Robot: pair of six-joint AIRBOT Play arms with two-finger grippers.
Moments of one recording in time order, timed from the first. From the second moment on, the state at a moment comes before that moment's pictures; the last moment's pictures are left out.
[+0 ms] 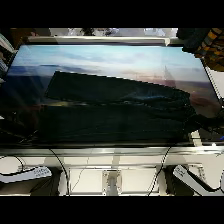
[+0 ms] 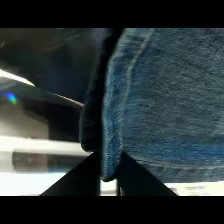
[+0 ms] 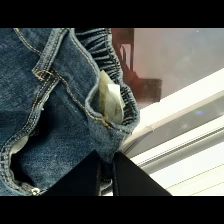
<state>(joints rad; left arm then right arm) 0.71 -1.40 0.80 1.30 -1.27 -1.13 -0.69 -1.09 0.81 -1.50 1.10 1.40</state>
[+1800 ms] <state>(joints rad) 0.38 -1.35 1.49 1.29 -1.30 -1.19 -0.75 -0.85 0.96 -1.73 1.52 1.35</state>
